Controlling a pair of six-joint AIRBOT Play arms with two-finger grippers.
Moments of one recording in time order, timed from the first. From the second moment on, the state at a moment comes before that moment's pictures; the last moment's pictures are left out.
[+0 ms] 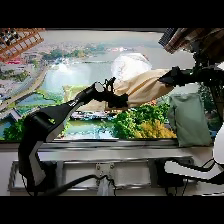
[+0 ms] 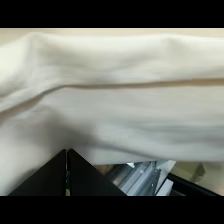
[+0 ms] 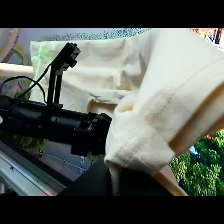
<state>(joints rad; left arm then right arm) -0.63 -1.99 1.56 0.56 -0.87 -1.57 -0.33 -1.37 1.35 -0.67 1.47 1.16</state>
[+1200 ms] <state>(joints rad) -0.58 -1.94 1.56 0.60 -0.91 -1.51 -0.32 -1.37 1.35 -0.43 1.42 1.18</state>
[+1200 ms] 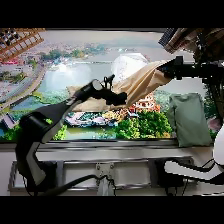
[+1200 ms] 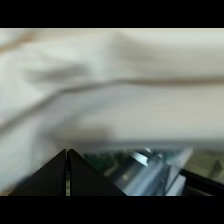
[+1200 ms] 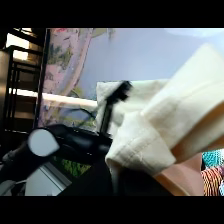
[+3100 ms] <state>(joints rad) 0.27 -0.74 0.60 0.91 -1.10 -1.27 0.57 -2.05 2.01 -0.57 1.05 1.58</state>
